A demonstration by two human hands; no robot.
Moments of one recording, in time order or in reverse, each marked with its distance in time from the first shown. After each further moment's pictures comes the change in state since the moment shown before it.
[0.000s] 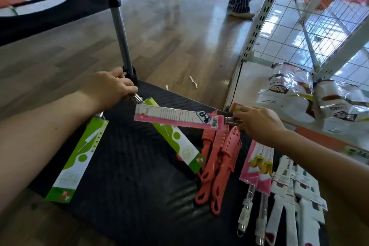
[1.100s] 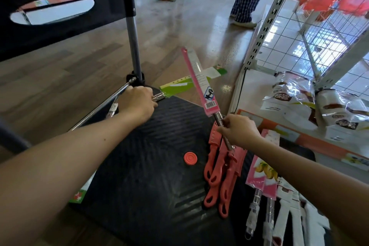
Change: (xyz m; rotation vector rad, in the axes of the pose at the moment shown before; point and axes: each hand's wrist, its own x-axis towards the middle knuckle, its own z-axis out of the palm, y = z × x) left_hand 0.035 0.055 -0.007 -0.369 -0.325 -0.893; right_hand 0.020 -0.056 -0.005 0.532 0.003 0.326
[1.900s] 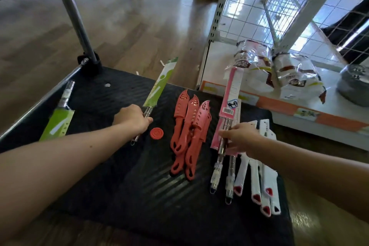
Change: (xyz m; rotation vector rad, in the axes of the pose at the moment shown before) left_hand -0.056 0.062 0.064 -0.186 -0.352 -0.179; right_hand -0.089 0.073 0.011 0.851 -0.163 0.731
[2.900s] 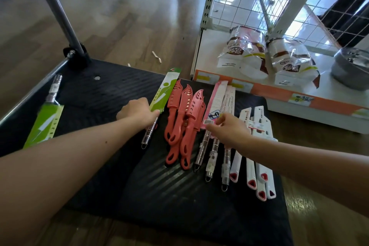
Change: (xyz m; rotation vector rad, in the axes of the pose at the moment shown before) left_hand -0.008 0.021 0.012 0.104 -0.075 0.099; right_hand -0.013 0.014 0.013 -0.312 0.055 -0.248
